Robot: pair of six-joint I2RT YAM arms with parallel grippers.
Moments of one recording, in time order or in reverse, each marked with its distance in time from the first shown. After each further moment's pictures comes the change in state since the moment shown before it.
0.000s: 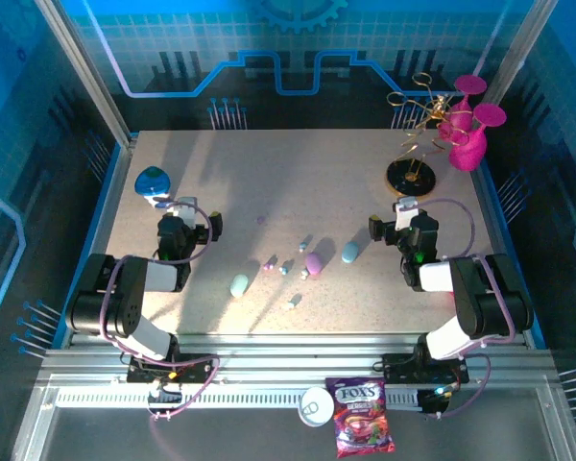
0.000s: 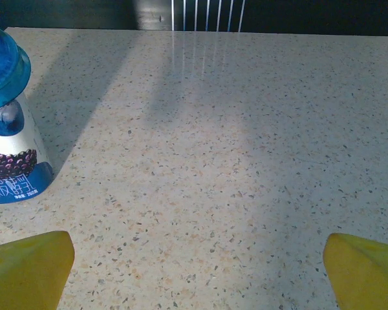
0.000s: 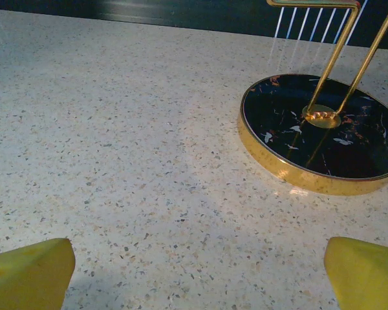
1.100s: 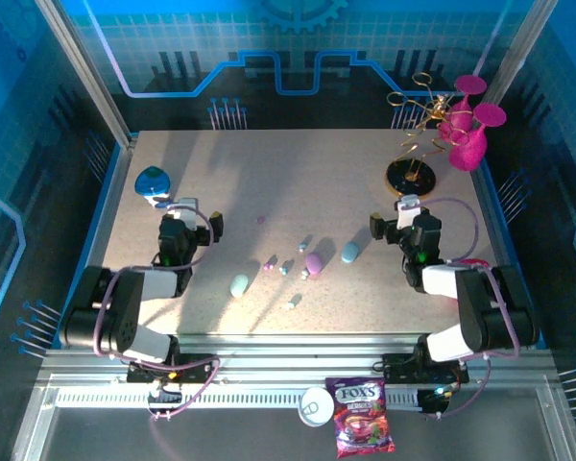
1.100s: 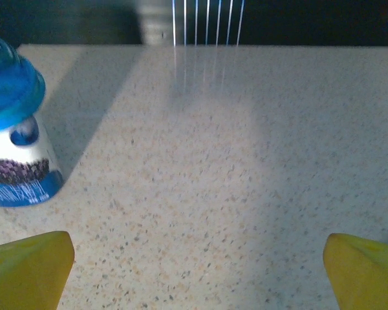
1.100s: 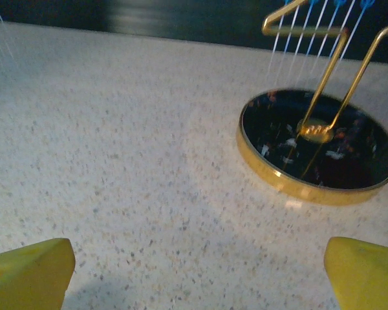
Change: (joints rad) left arm -0.056 -0.124 -0.031 -0.055 -0.076 0.004; right arm 0.002 -0.113 0.000 -0.081 -0.002 -0.004
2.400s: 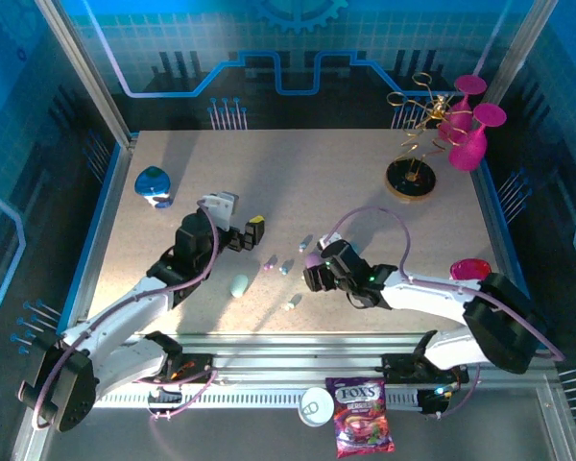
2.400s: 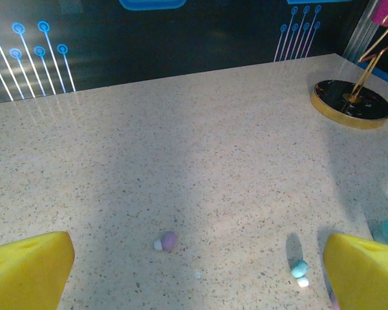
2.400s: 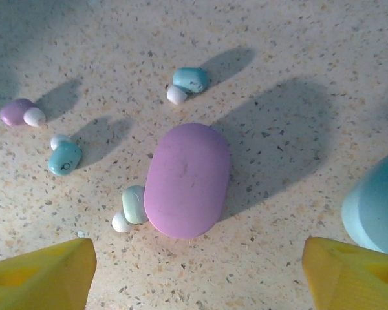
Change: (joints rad) left arm -0.389 -0.395 0.214 -0.605 0.010 -0.054; right arm 0.779 -0.052 0.221 -0.804 0.255 0.487
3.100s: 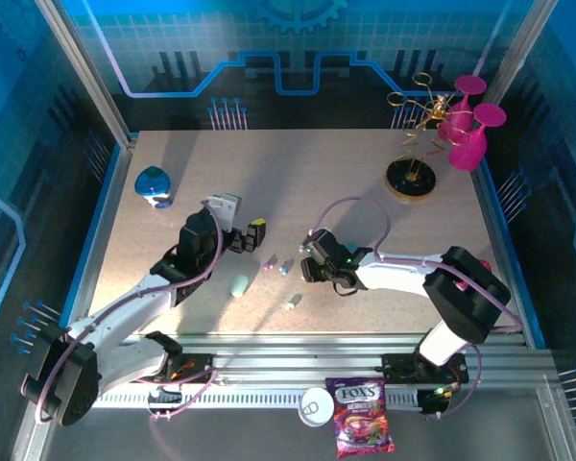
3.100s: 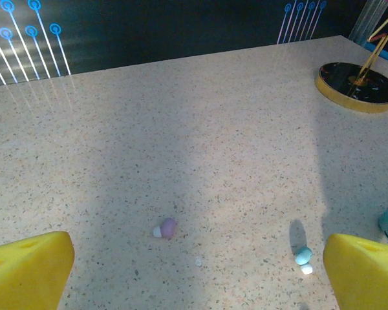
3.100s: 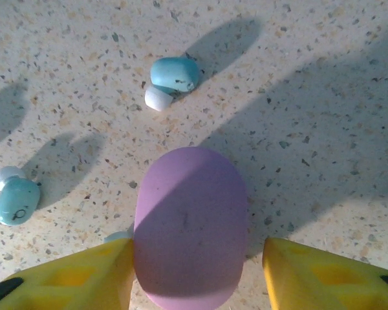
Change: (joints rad) left arm 0.000 0.039 0.000 -0.010 0.004 -0.001; right arm -0.028 0.235 0.184 -0.110 -0.020 0.076
